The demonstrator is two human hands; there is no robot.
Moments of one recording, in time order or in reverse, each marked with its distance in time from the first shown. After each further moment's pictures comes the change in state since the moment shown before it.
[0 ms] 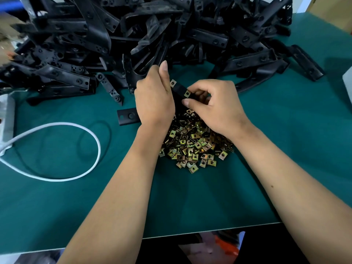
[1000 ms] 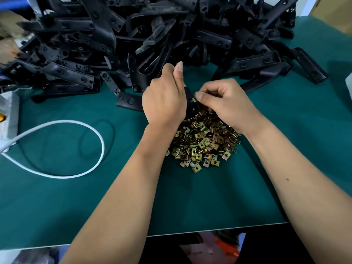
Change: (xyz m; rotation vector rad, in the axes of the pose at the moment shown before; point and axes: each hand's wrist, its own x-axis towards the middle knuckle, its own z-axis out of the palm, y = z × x) left_hand -0.006 0.004 0.005 0.135 -0.037 0.066; right_hand 0.006 0.010 -0.013 0.272 -0.198 0.169
